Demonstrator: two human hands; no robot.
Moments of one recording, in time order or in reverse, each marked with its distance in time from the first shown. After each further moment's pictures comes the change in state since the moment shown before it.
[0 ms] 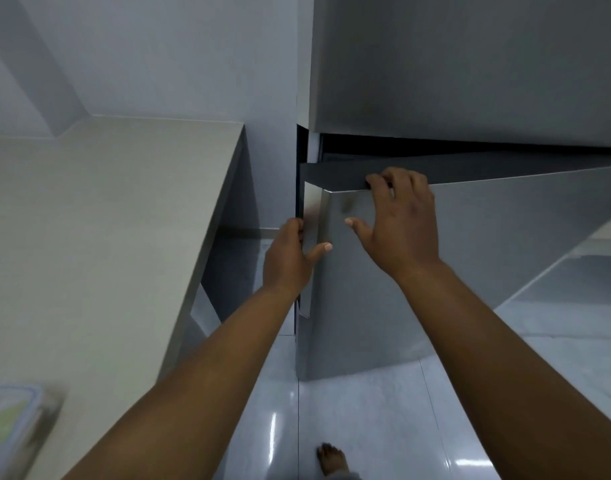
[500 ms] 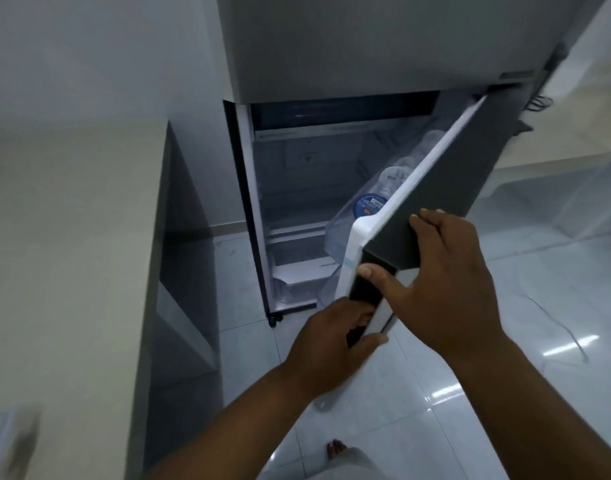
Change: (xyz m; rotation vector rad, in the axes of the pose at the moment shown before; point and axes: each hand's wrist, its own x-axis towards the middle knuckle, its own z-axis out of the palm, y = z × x) left_hand -0.218 0.043 -0.001 -0.182 -0.511 0.511; right_hand -0.181 -0.032 -0.142 -0.001 -0.028 0.373
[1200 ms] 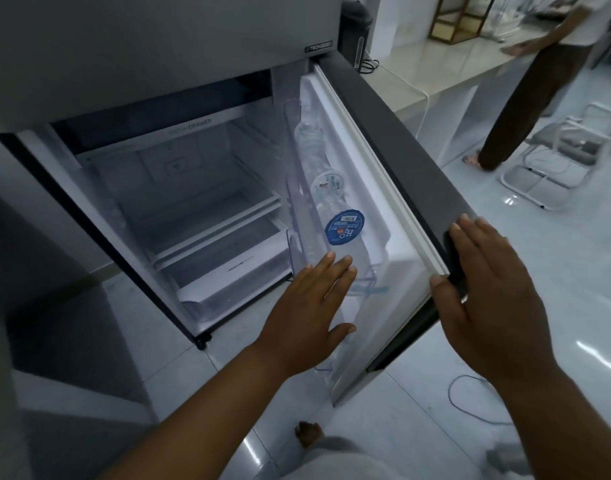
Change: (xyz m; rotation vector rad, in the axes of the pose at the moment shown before) left_hand 0.056 0.061 0.100 0.428 -0.316 0.546; right_hand -0.120 0.142 -0.105 -0.210 0.117 0.342
